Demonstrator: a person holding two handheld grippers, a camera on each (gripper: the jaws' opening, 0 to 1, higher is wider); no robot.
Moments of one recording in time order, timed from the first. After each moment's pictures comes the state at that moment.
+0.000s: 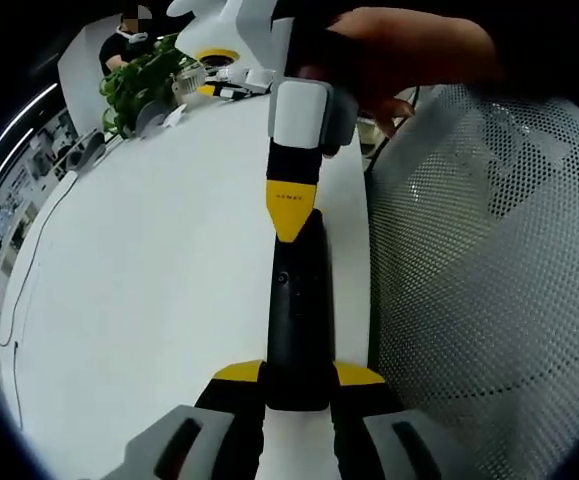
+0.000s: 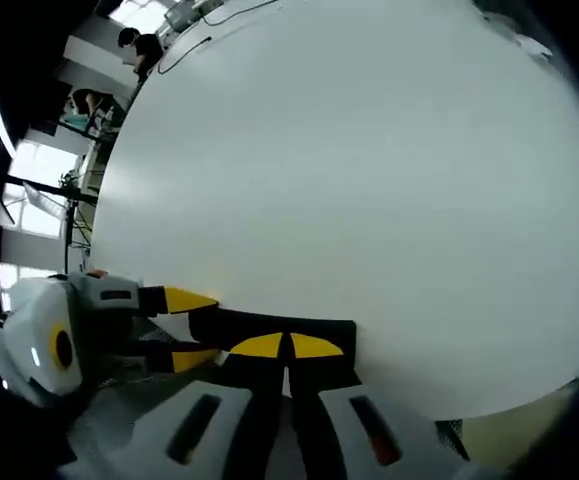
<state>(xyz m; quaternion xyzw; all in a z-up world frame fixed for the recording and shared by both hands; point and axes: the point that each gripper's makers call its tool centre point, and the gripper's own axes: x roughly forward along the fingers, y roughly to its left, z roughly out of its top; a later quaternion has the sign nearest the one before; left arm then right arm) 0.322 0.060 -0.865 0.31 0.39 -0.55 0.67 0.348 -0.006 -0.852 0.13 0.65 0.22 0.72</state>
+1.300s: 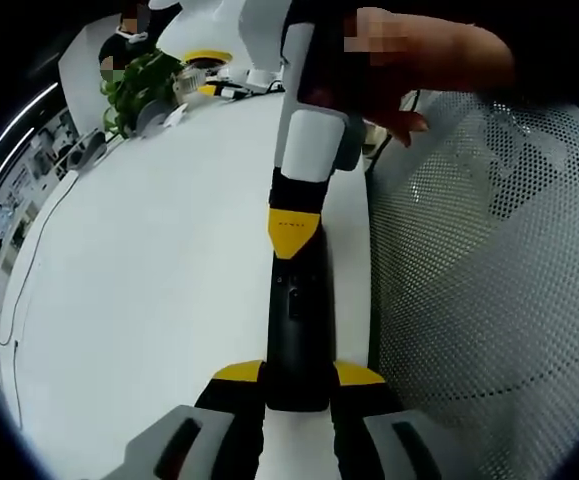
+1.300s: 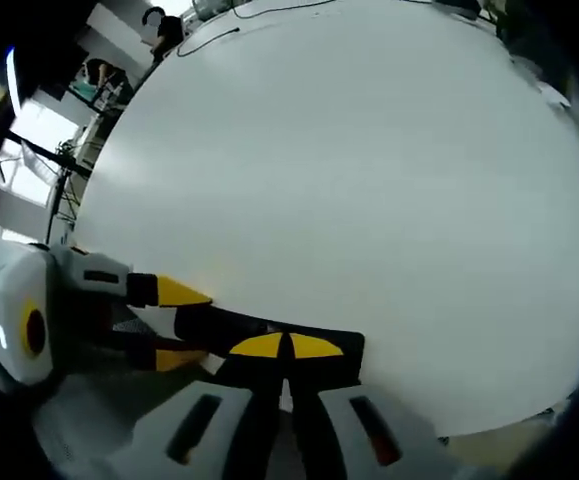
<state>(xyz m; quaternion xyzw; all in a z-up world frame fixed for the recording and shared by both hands) 0.323 0.059 -0.865 0.31 0.38 -0.55 0.68 0.349 -0.002 -0.860 0.05 0.62 0.23 0.75</state>
